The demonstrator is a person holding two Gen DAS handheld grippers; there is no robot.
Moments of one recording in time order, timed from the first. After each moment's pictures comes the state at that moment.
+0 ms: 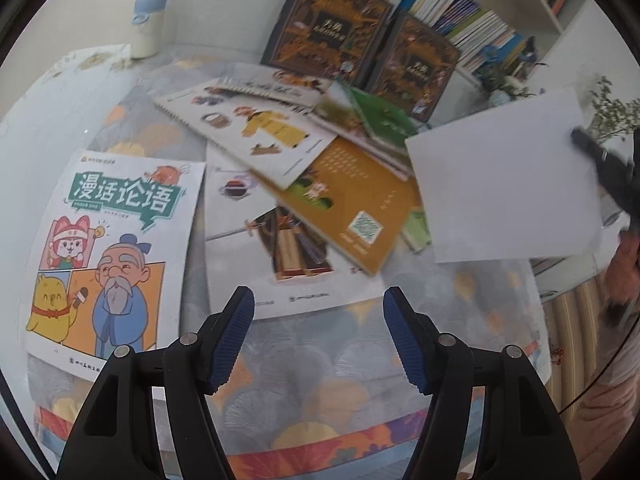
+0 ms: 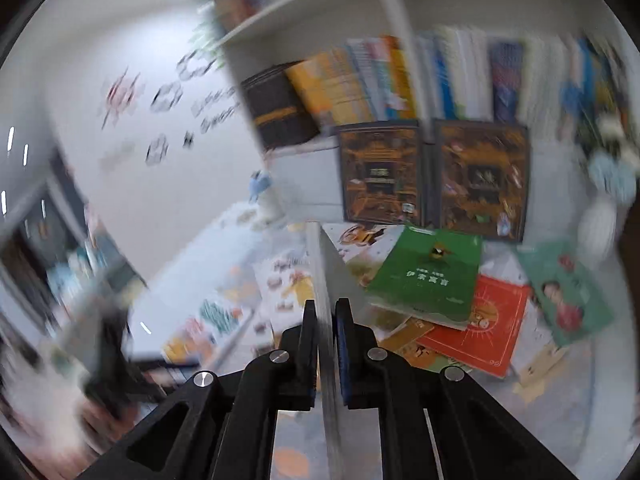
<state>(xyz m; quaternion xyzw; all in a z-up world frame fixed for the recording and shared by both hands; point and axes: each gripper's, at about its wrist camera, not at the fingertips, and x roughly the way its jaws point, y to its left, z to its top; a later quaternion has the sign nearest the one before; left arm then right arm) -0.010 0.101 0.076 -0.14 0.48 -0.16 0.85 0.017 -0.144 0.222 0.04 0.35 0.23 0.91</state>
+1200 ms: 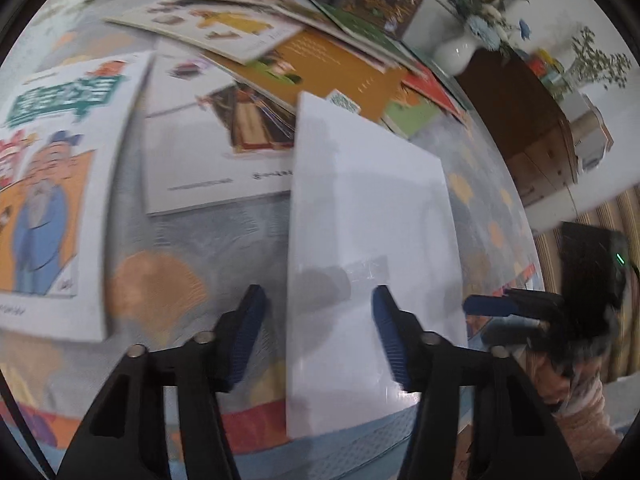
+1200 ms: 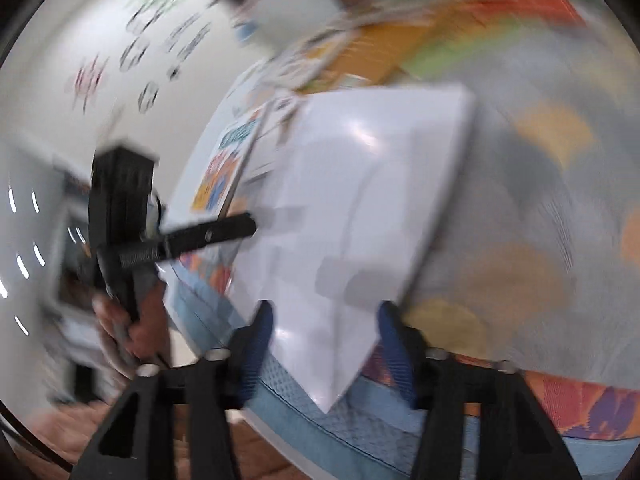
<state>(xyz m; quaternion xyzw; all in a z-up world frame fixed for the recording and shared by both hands) -0.031 0.076 0.003 -0.12 0.56 -0.24 0.78 -0.073 -0.142 0.011 0.24 0.56 0.27 0.74</state>
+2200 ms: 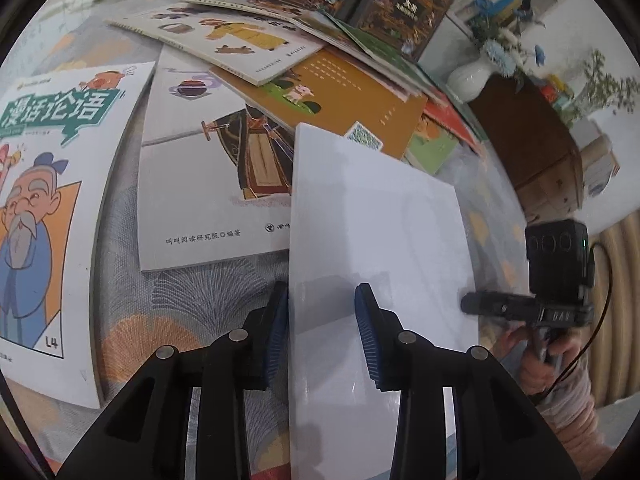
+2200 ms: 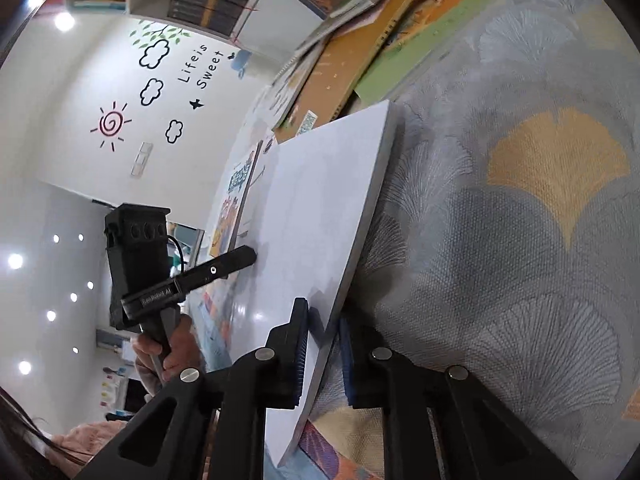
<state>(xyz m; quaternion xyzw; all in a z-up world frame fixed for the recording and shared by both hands) -0.008 0.082 -0.005 -0.15 0.53 -0.22 0.80 -0.045 -0.184 -0.019 0.30 0.53 0.32 0.72</state>
